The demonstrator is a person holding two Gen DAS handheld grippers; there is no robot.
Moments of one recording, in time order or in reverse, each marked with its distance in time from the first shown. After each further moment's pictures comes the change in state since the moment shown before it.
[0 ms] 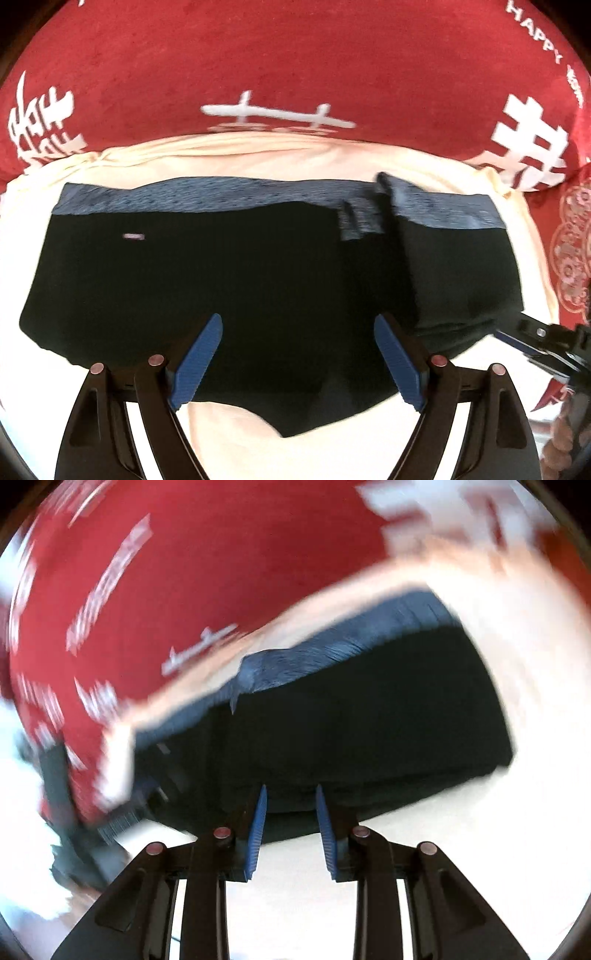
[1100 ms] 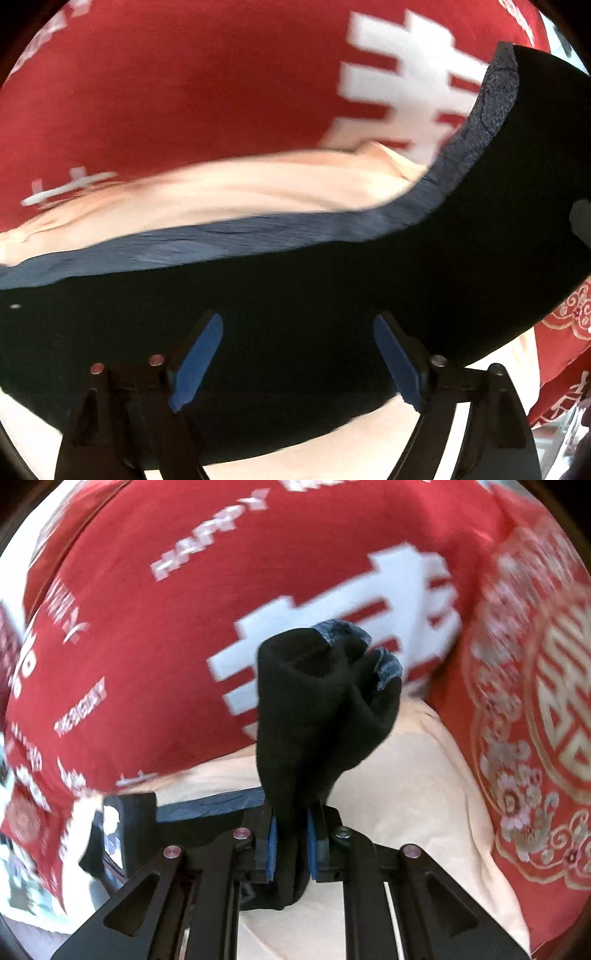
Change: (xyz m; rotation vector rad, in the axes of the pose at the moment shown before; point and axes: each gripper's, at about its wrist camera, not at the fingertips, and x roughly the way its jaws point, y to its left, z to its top) left arm 0.036 -0.177 0.028 0.124 -0.050 -0.041; right arm -0.147 -0.087 0.074 -0.223 -0.412 -0.168
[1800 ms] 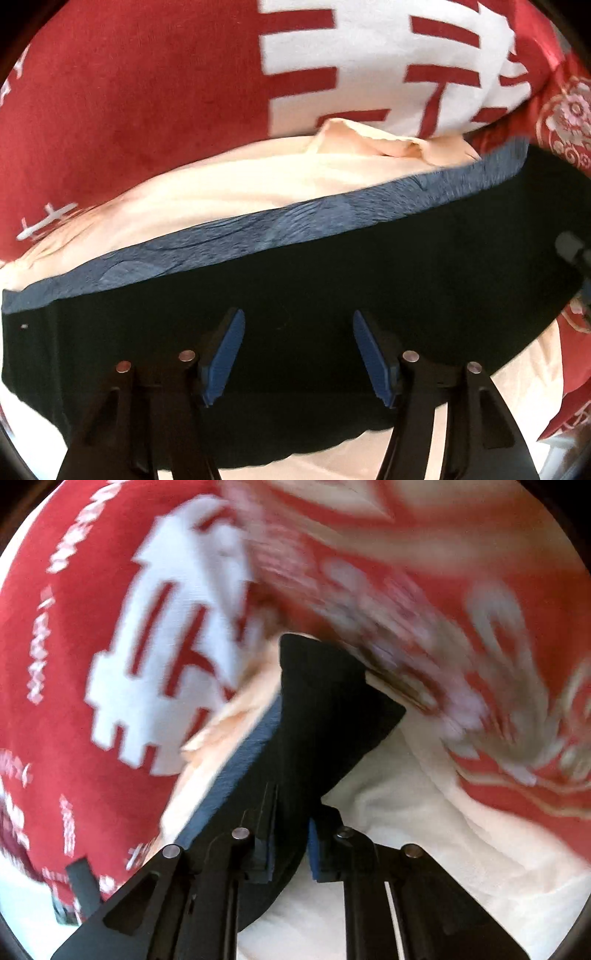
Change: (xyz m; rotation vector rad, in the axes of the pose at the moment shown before) left arm 0.053 -0.099 0.010 0.100 0.058 0.113; right arm 0.030 -0.146 -0.045 0.577 0.030 0.043
